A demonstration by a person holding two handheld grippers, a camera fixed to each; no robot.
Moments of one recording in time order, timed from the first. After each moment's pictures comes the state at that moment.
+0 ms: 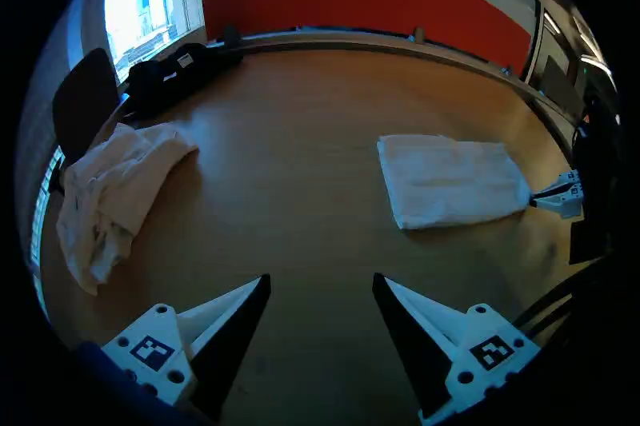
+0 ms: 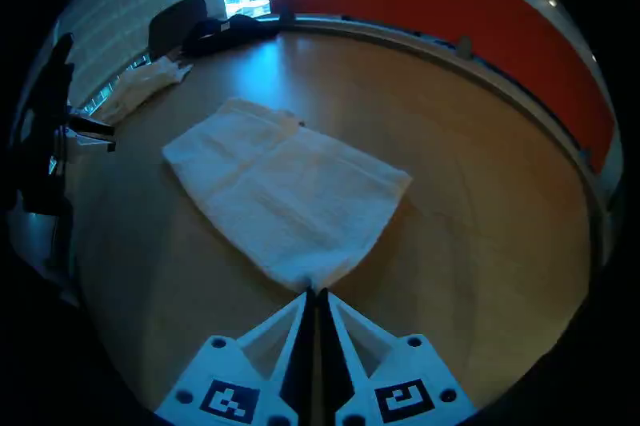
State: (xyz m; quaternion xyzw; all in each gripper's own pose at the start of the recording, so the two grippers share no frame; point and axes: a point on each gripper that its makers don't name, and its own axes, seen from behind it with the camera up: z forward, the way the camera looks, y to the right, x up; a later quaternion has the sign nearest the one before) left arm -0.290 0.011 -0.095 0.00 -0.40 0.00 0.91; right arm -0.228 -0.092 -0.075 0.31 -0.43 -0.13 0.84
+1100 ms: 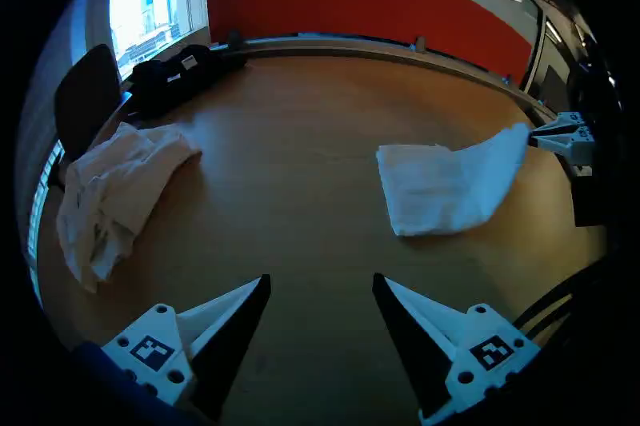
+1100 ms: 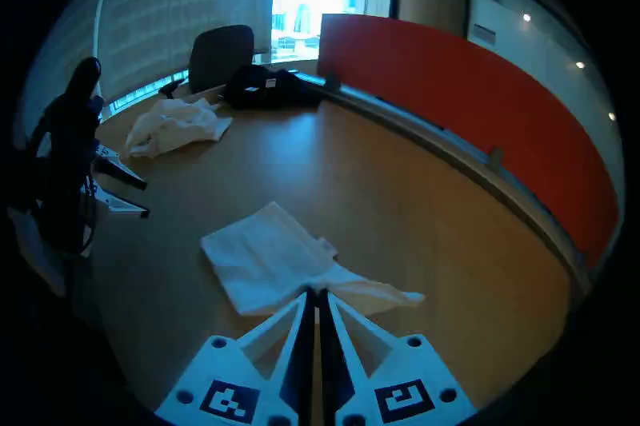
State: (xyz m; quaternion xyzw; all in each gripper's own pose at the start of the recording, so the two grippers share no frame) left arm -0.279 0.015 -0.095 0.00 -0.39 -0.01 0.92; right arm -0.113 -0.186 -0.017 0.38 -0.31 -0.18 0.85
